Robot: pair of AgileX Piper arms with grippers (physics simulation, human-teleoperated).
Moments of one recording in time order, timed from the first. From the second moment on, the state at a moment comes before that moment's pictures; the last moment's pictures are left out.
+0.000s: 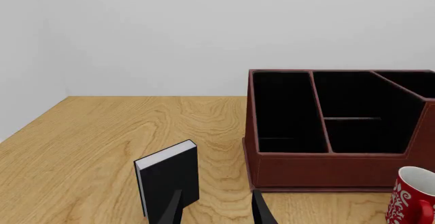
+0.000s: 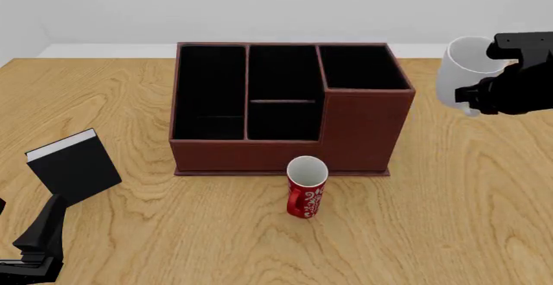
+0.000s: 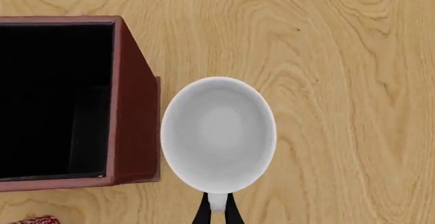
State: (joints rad) left arm 0.00 0.01 0.00 0.00 0.00; right arm -0.12 1.37 -1.09 0.58 -0.09
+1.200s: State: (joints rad) left arm 0.00 0.01 0.00 0.00 0.00; right arm -0.08 1.49 -0.94 0.38 -0.06
